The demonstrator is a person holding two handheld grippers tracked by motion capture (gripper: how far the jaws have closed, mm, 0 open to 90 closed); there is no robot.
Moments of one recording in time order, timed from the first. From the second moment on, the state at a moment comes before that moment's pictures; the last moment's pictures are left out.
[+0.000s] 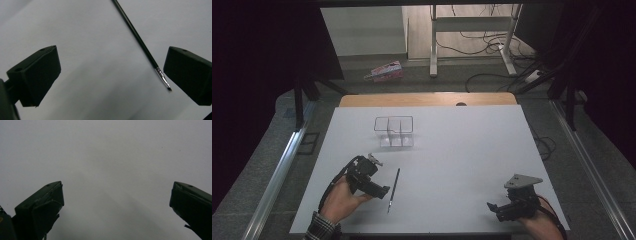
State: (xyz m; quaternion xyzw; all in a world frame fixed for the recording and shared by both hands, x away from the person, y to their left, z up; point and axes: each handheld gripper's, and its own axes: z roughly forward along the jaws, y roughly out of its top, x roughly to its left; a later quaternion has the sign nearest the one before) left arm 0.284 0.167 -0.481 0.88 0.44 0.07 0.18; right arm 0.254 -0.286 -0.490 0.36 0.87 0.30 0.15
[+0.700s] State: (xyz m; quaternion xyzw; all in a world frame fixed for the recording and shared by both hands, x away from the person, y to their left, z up) left arm 0.302 0.135 -0.483 0.88 0.43 0.06 0.17; right arm 0.254 -0.285 -0.492 0.35 0.88 0.29 0.15
